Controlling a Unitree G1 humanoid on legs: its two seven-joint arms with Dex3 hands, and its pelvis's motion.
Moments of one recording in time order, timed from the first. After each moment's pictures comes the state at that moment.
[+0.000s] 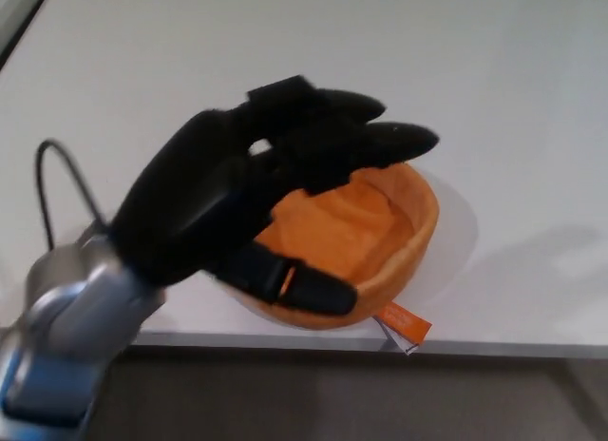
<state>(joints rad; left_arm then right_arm) -0.39 0.34 -0.11 -0.16 0.42 -0.65 -0.24 0.59 -0.28 -0.31 0.64 0.32 -0.87 0.60</state>
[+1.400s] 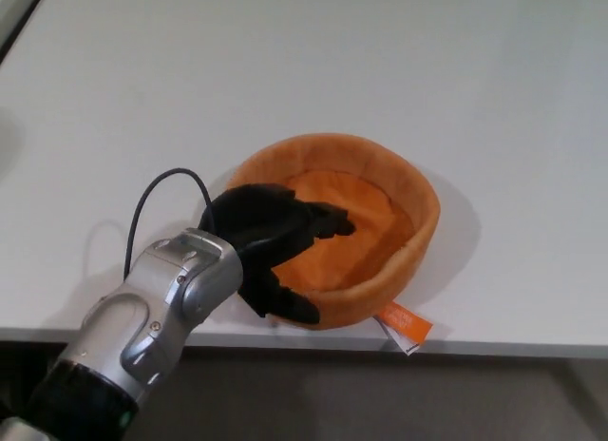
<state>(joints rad) -0.55 0.34 -0.43 0.33 0.89 -0.13 -0.30 0.50 -0.25 -0.31 0.70 0.32 -0.89 0.61</state>
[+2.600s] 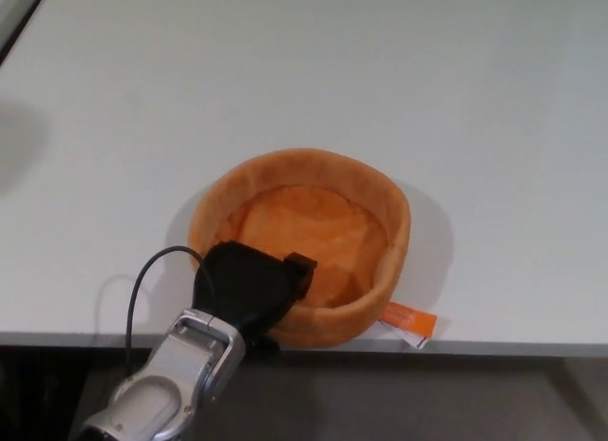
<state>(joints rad) -0.43 0.36 -0.69 0.42 1.09 0.12 0.13 0.54 -0.27 -0.32 0.58 0.33 -0.82 0.59</state>
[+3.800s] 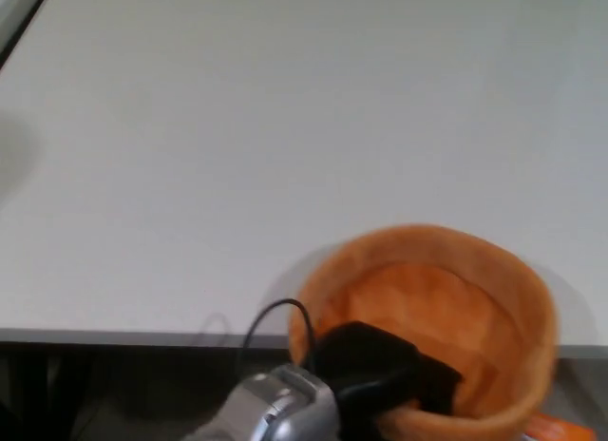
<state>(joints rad) -0.30 0.23 -0.77 0.04 0.71 0.02 -0.28 0.55 -0.29 -0.32 0.58 0.31 -0.79 0.58</state>
